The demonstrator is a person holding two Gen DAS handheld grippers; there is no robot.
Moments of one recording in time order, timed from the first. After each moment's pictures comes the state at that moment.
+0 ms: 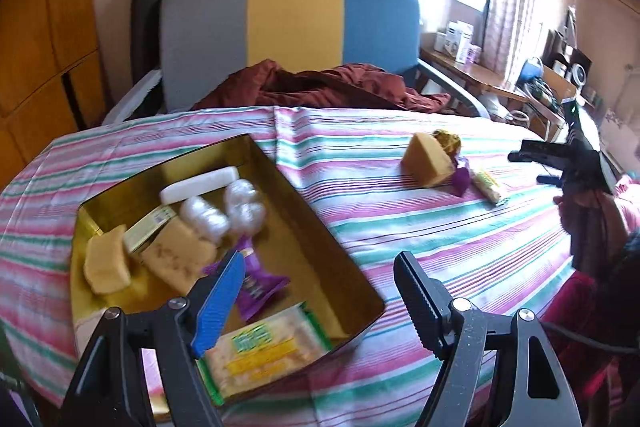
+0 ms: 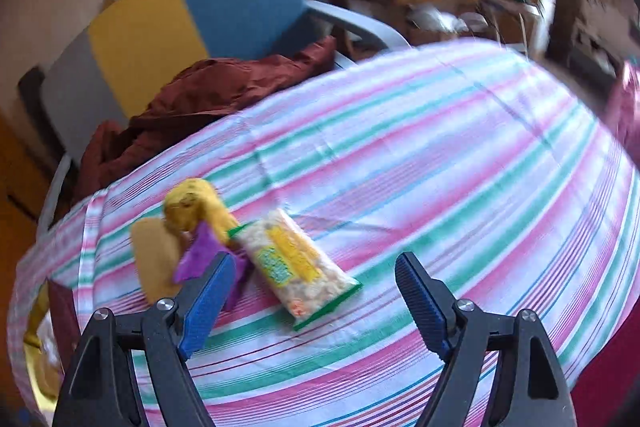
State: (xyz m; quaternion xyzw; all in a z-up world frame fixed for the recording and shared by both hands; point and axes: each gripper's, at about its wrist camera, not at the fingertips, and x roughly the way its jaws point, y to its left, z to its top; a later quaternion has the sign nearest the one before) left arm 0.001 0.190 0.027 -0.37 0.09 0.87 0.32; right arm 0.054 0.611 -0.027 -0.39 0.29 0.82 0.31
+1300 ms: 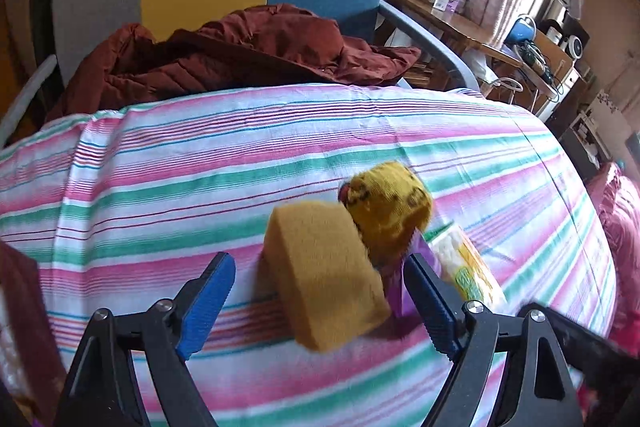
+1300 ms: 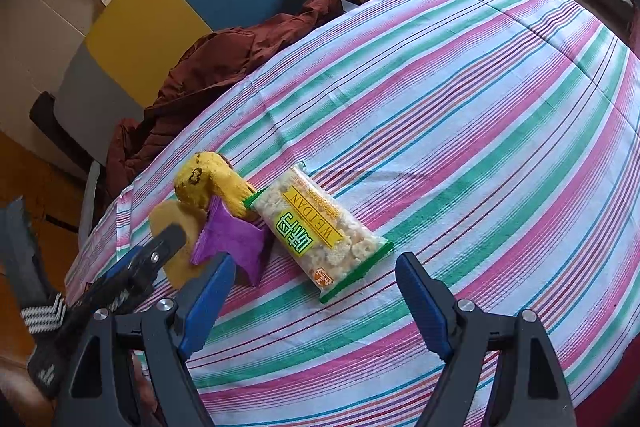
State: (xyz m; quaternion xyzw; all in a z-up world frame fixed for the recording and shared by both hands) left arm -0.103 0.478 -0.042 -0.47 0.11 0.80 0.36; right arm 0.053 0.620 -0.045 -0.42 0.38 0.79 0.23
